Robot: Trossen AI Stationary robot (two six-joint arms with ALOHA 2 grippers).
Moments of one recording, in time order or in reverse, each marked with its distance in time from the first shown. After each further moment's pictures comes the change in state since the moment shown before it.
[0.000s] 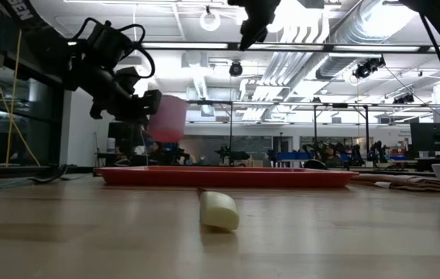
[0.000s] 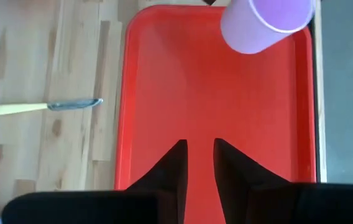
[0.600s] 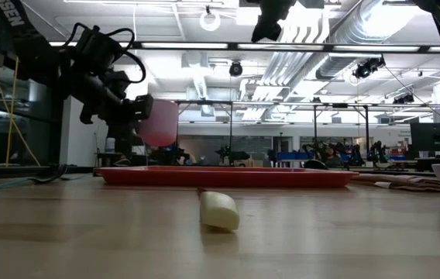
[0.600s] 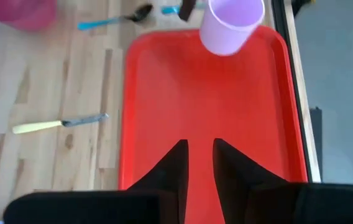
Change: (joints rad) left arm 0.013 0.000 -0.096 0.128 -0.046 -0.003; right arm -0.156 -0.072 0.000 0.001 -0.169 -0.034
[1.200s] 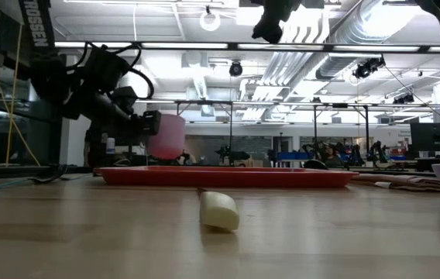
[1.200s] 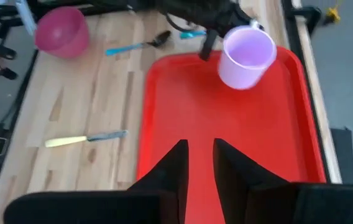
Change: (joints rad) left arm 0.005 0.273 0.009 0.286 0.010 0.003; right arm -0.090 -0.012 -0.039 0.035 -0.170 -0.027
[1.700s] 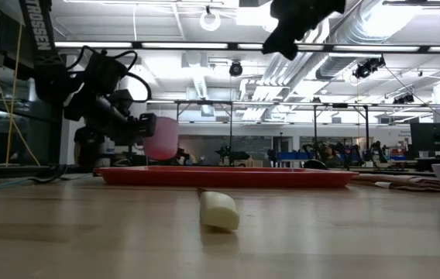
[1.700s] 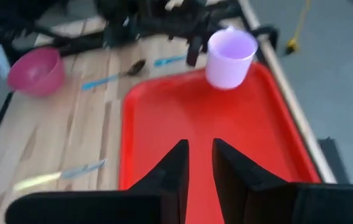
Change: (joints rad) left arm 0.118 0.000 0.007 -0.008 0.045 0.019; right arm -0.072 -0.380 -0.728 0.621 -0.026 0.171
